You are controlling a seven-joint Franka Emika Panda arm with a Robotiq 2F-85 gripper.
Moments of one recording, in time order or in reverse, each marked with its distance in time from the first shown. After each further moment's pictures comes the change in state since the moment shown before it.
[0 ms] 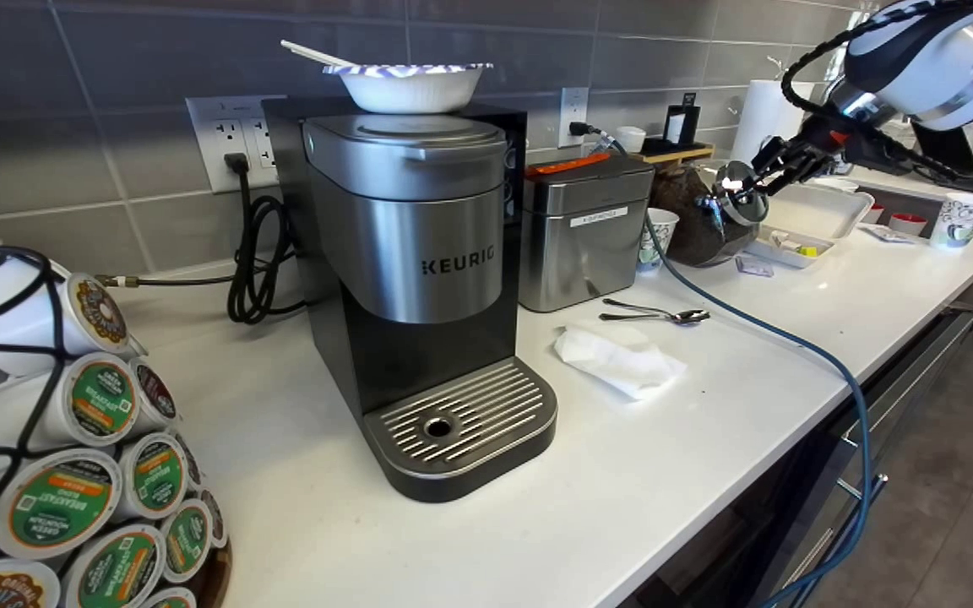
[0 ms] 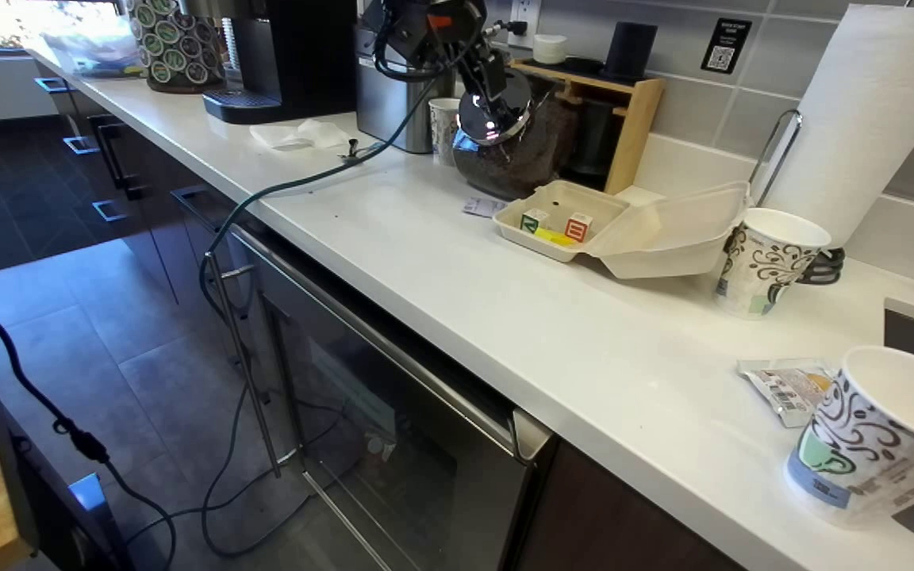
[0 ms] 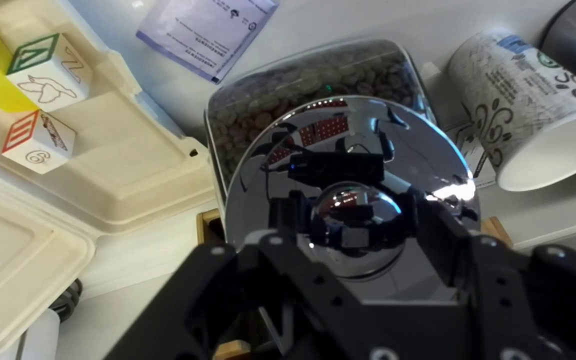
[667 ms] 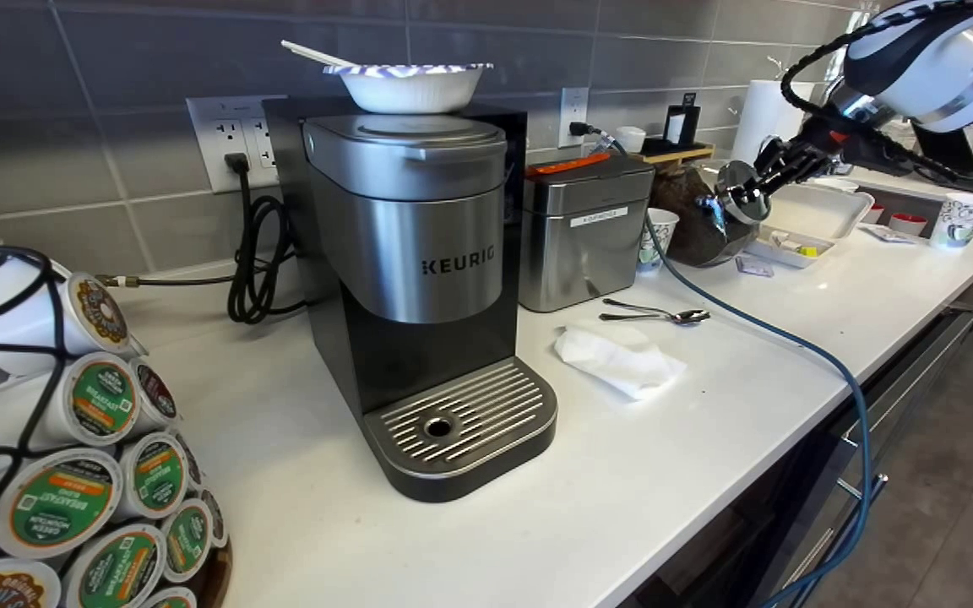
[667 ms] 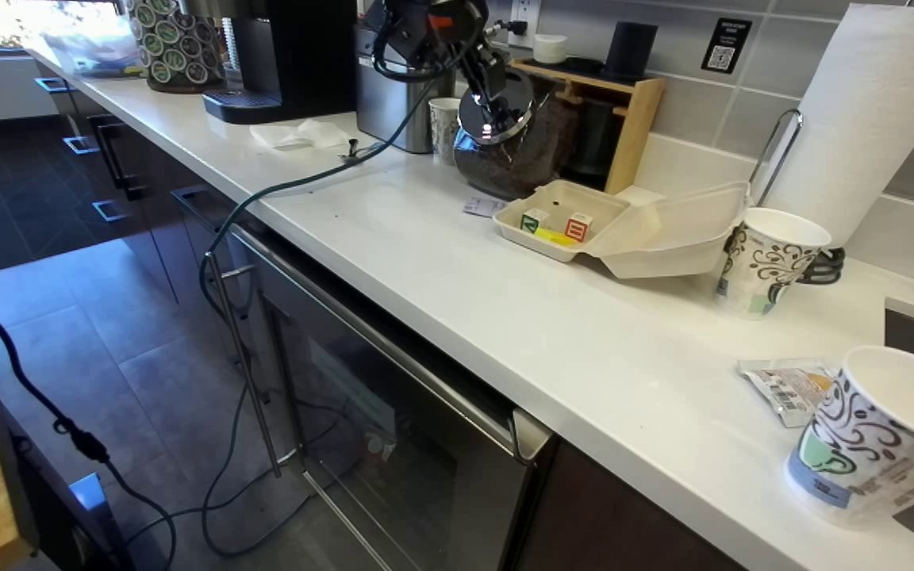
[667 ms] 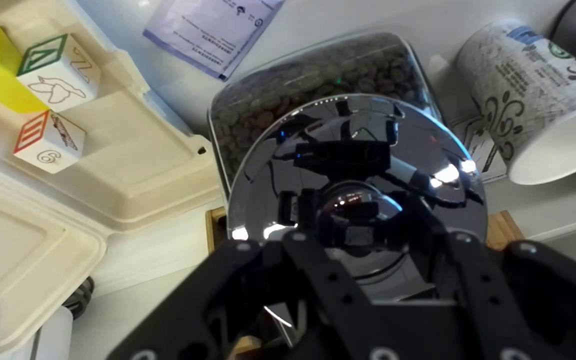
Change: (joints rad) arm -0.002 0.001 -0.002 -0.001 -0.013 0.015 0.028
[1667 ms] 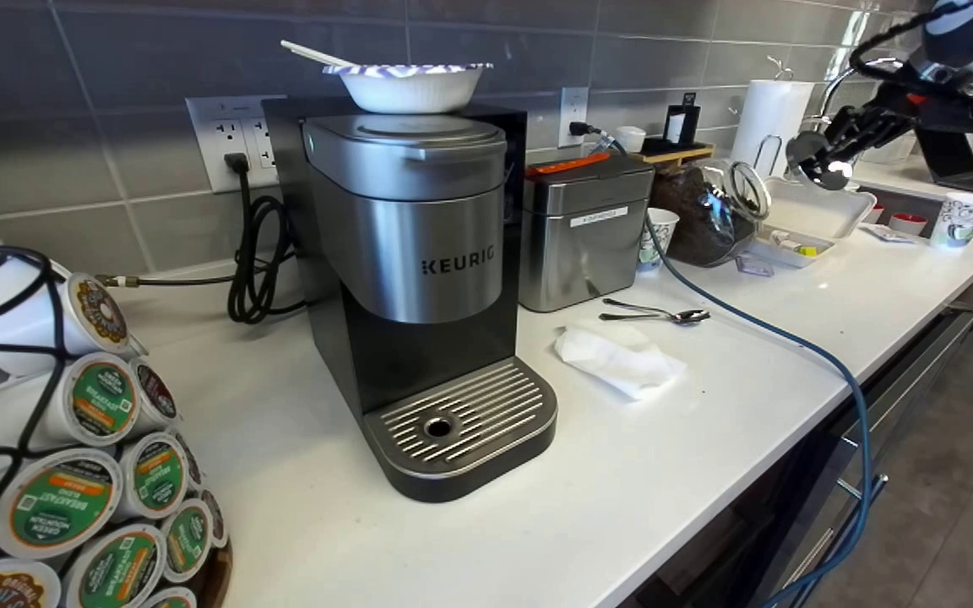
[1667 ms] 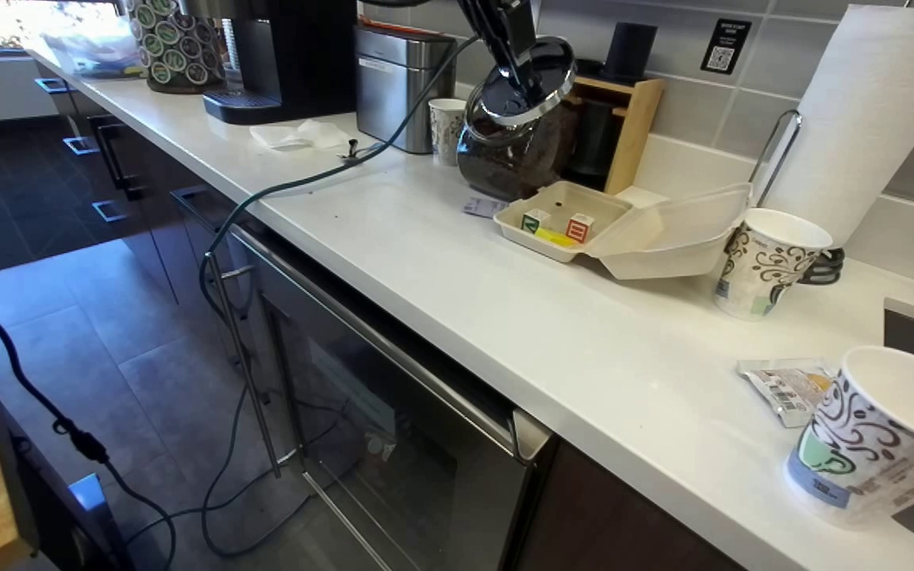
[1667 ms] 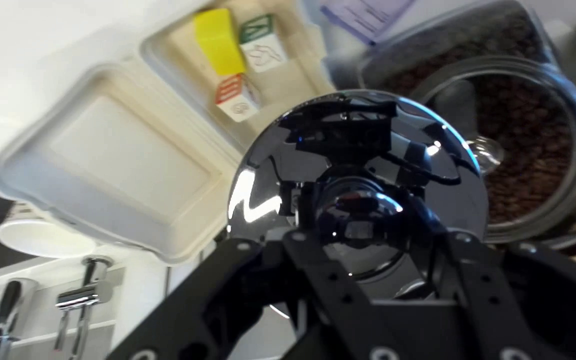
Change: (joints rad) arm -0.005 -0.147 -0.141 -0.096 -0.195 0.000 0.128
